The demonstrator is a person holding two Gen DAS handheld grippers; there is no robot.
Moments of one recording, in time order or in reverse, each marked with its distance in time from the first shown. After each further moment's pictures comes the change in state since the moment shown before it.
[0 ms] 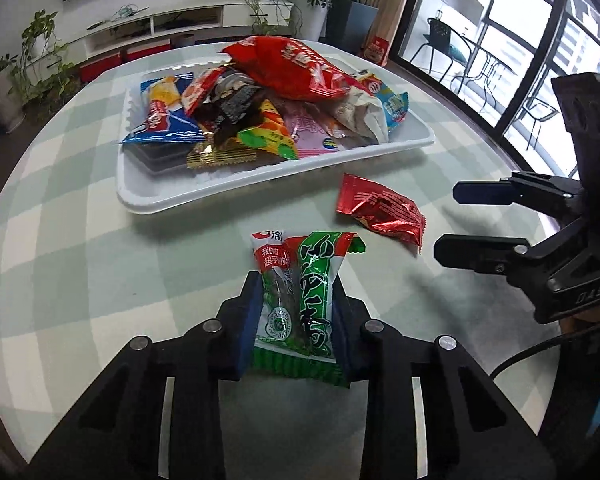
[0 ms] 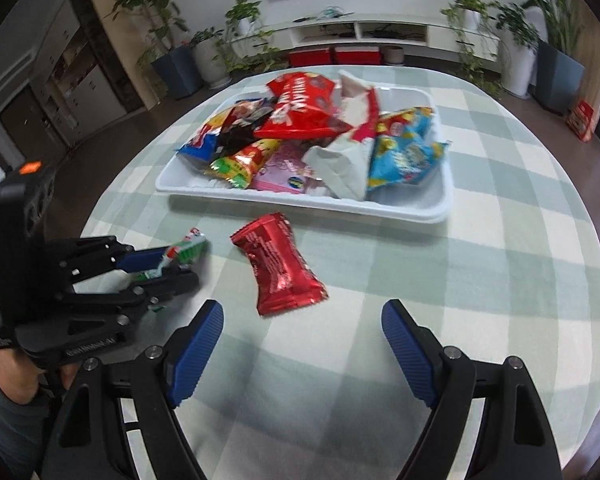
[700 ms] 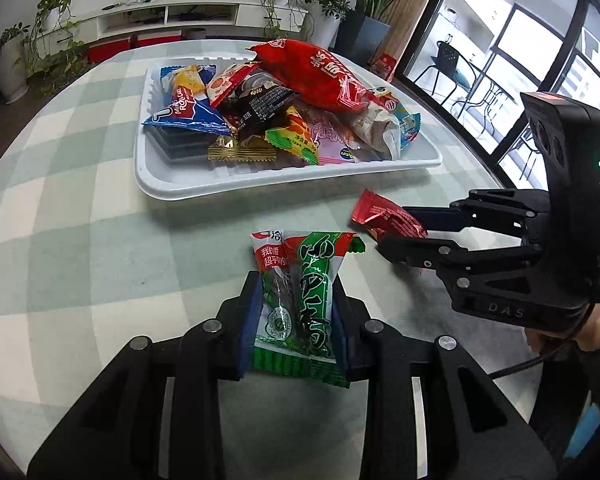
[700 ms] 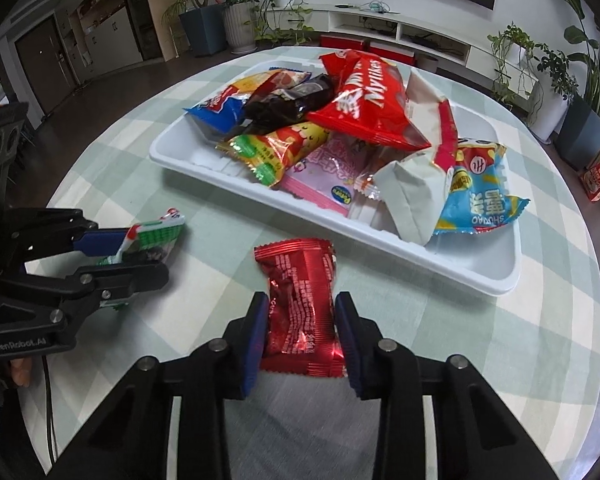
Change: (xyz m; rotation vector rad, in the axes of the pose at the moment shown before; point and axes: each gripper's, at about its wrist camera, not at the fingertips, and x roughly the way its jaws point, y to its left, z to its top) left arm -0.003 0.017 -0.004 -0.090 -0.028 -0.047; right arm 0.036 0.027 0.015 -0.168 0.061 -0.068
